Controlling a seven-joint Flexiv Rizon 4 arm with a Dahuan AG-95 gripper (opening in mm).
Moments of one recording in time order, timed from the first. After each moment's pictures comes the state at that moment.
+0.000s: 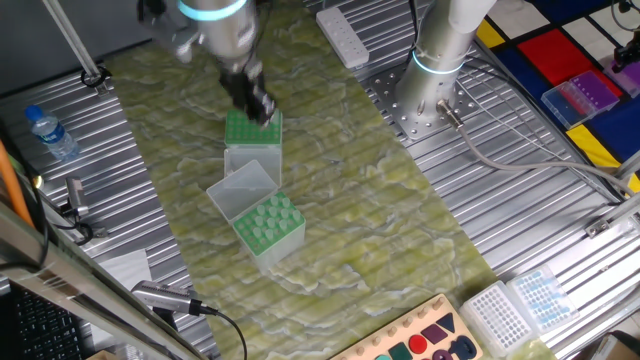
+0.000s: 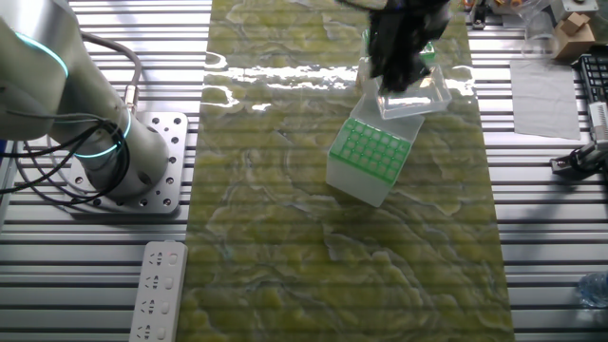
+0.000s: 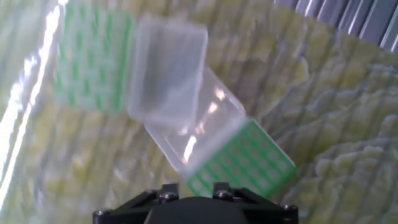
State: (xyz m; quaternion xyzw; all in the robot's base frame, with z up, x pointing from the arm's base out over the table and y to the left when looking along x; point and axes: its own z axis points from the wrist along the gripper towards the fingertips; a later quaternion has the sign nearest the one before) arm 0.508 0.067 0.245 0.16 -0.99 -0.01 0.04
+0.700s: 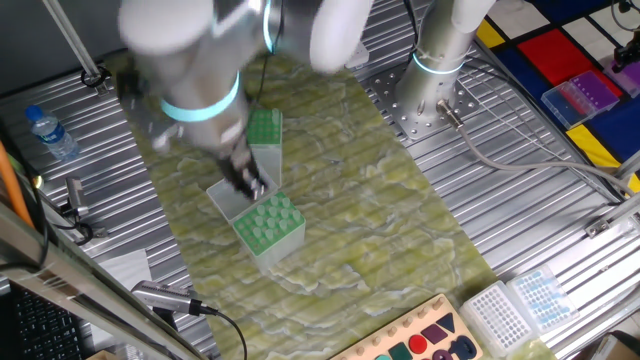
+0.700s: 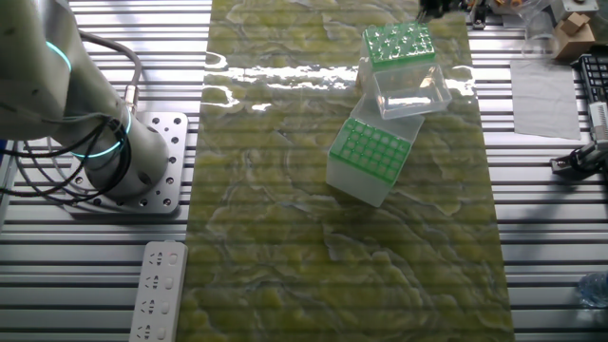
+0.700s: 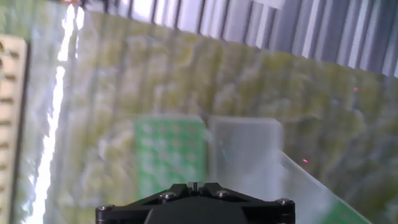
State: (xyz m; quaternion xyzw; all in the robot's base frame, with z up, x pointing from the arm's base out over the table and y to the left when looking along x) arm 0.572 0.183 0.221 0.10 -0.99 -0.01 0.04
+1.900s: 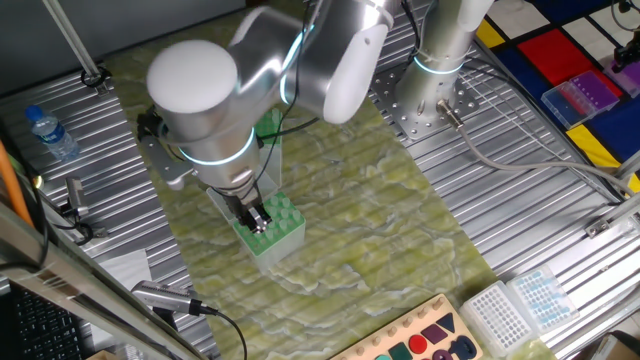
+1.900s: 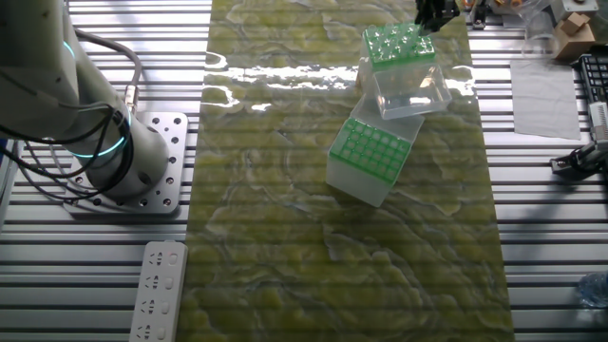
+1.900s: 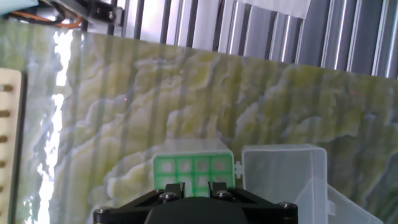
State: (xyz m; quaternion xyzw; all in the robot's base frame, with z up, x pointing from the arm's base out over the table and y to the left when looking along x) arm 0.575 0.201 0.168 0.07 -1.00 -0.01 0.02
